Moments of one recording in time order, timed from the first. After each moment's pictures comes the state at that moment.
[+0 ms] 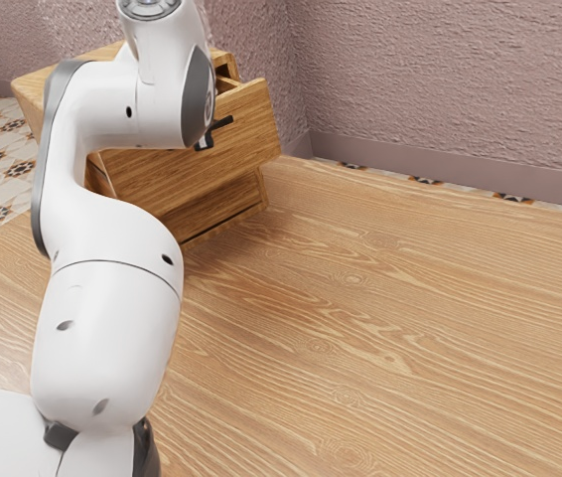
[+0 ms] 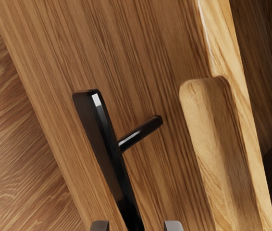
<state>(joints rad) 2.42 -0.91 -1.50 -1.22 -0.78 2.00 -1.85</state>
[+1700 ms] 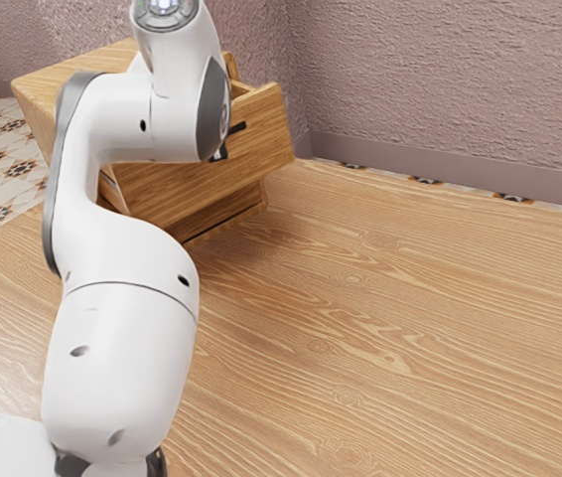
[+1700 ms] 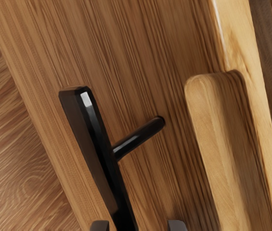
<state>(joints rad) 2.31 -0.94 -1.44 -1.30 -0.81 2.01 -1.85</state>
